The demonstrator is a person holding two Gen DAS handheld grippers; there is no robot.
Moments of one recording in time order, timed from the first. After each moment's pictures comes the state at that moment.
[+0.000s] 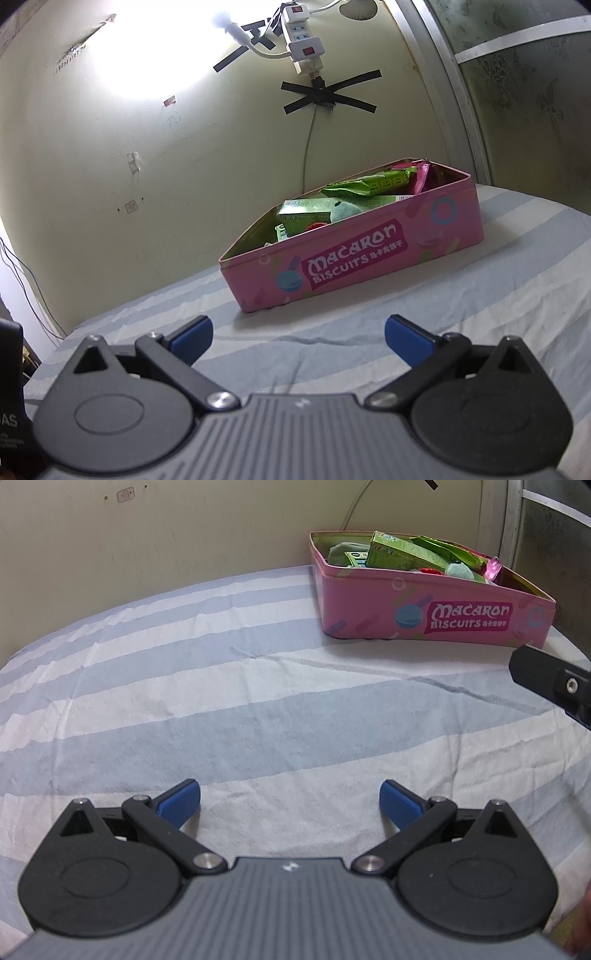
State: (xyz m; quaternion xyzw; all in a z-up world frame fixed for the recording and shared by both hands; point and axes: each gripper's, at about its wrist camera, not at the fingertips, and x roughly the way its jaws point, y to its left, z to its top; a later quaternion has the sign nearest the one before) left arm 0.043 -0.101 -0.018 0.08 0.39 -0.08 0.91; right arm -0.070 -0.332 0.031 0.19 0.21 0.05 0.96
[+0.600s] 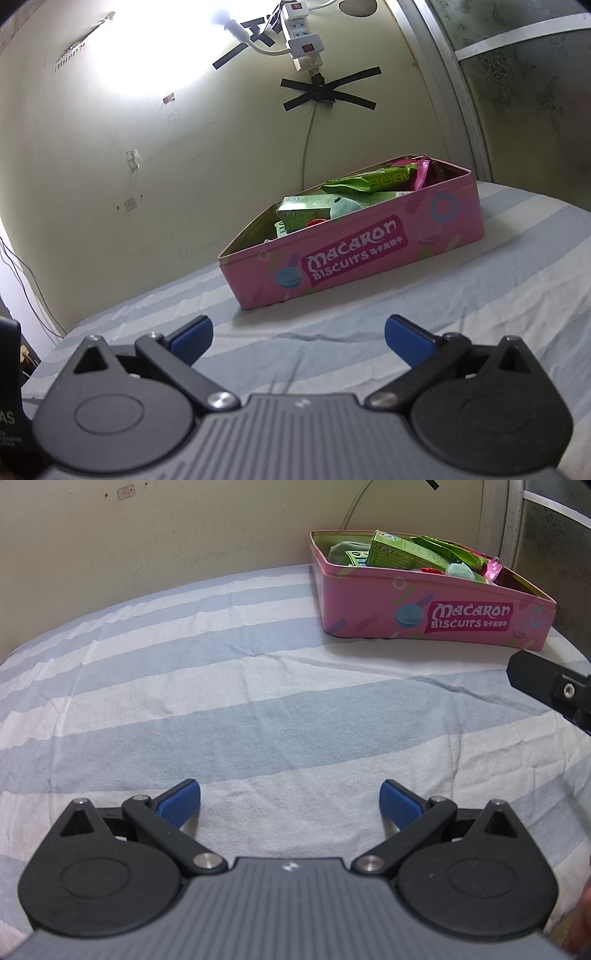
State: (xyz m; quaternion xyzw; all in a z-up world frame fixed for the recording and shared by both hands) left arm 0.044 -0.101 -0.019 0.08 0.39 -0.08 0.91; right arm -0.070 -0.330 0.027 0.19 0.21 0.05 0.96
